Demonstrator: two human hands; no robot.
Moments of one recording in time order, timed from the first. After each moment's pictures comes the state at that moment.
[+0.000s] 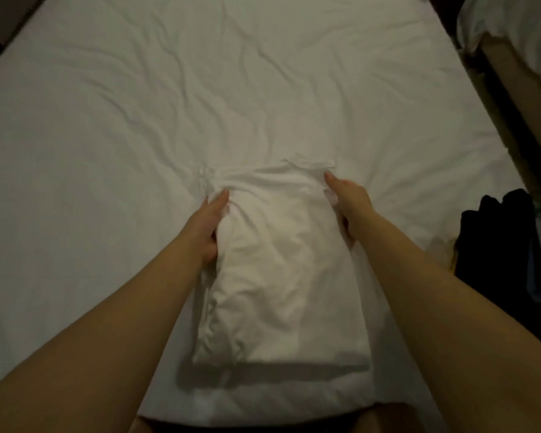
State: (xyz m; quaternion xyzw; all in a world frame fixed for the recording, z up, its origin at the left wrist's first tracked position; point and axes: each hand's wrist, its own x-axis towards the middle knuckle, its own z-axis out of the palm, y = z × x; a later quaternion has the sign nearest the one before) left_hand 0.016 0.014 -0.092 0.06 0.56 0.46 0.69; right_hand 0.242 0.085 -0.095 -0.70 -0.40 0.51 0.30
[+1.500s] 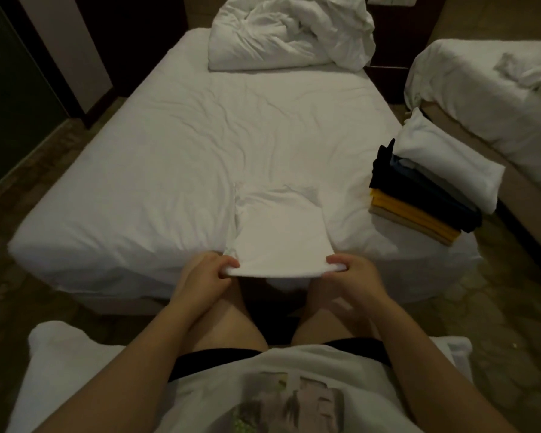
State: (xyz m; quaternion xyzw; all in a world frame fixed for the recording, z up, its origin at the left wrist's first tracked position) left_hand -0.009 -0.374 -0.055 0.64 0.68 0.23 0.27; right_hand 0.280 -0.355 -0.023 -0.67 -0.51 0.45 0.30
